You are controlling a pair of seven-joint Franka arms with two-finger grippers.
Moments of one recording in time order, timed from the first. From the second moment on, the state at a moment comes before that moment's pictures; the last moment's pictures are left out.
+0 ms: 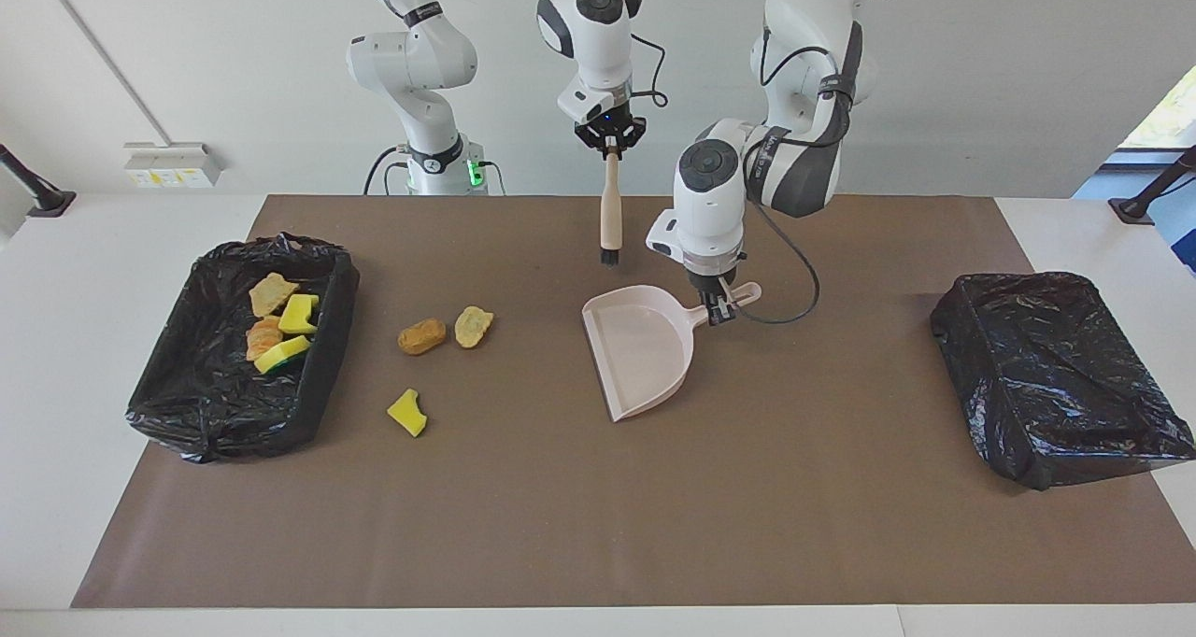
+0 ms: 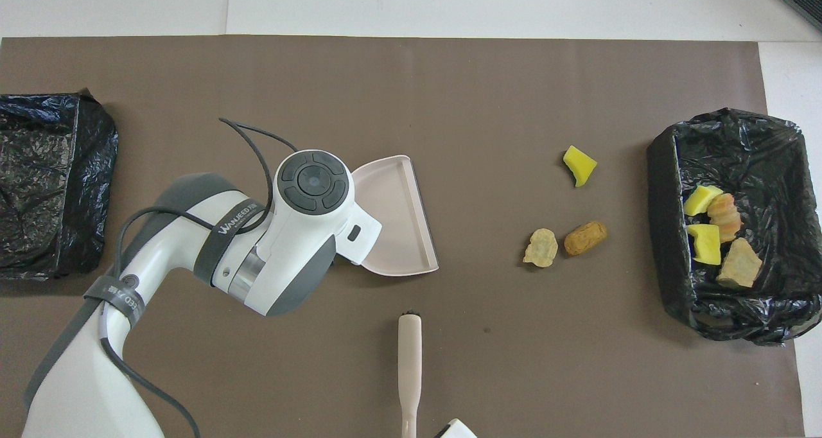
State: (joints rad) left arm -0.60 0.24 0.01 -1.87 0.14 1.97 0.75; right arm 0.05 -0.58 0.89 -2.44 0.62 1.90 0.66
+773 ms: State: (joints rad) left arm -0.64 0.21 0.00 -1.91 0.19 1.97 0.73; right arm -0.15 -0.64 0.81 -2.54 0.11 1.77 0.48
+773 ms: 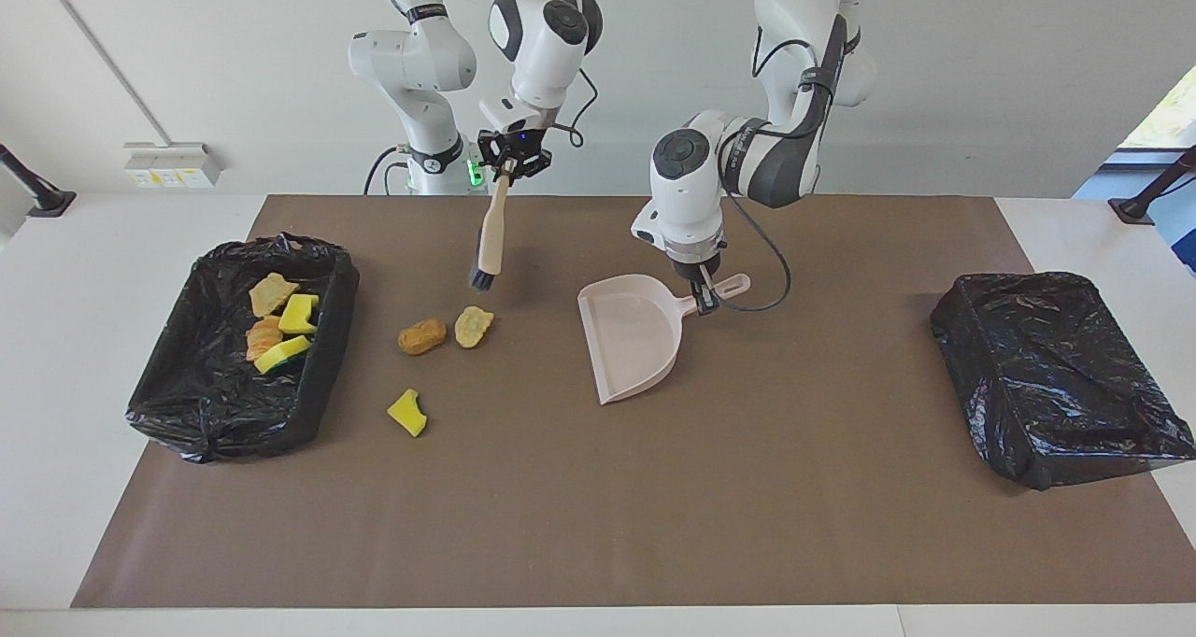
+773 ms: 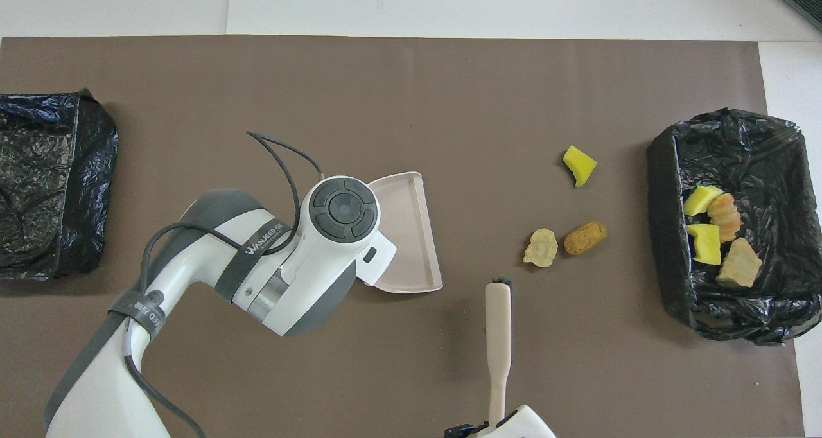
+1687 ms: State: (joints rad) left arm -0.65 0.20 0.00 -1.93 0.19 1.98 0.70; right arm -0.17 -0.34 0.38 -2.54 -0.28 2.00 0.19
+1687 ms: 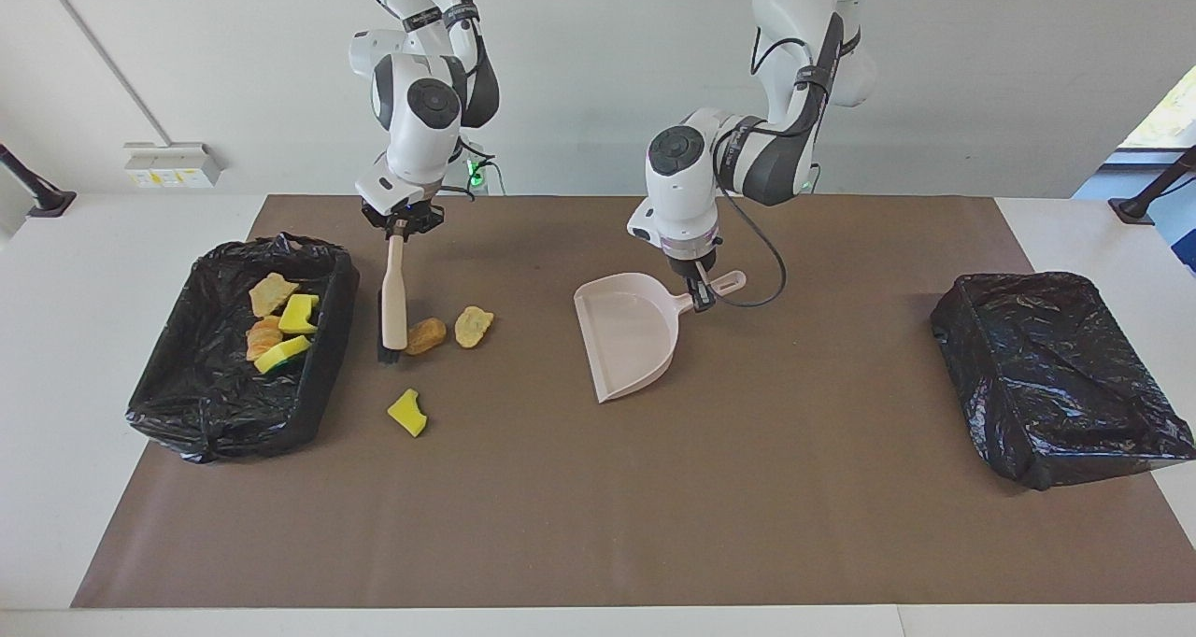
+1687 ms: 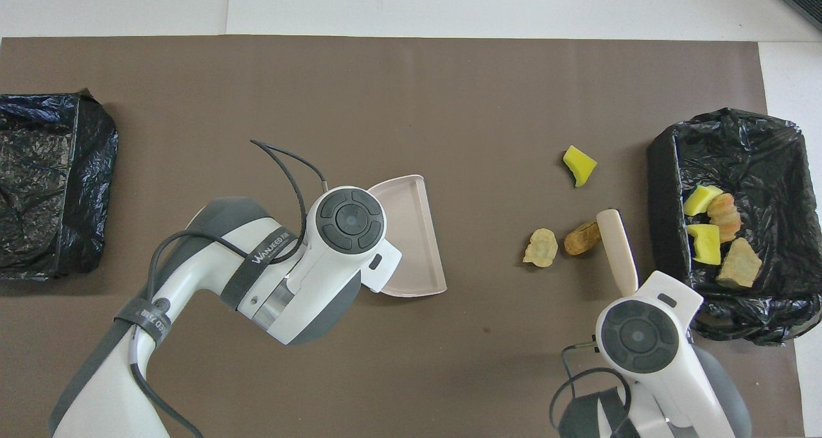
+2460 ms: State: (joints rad) left arm -0.66 0.17 0.00 -1.99 0.19 1.99 0.69; right arm -0.09 -0.30 0.35 -2.55 0.11 2.00 0.13
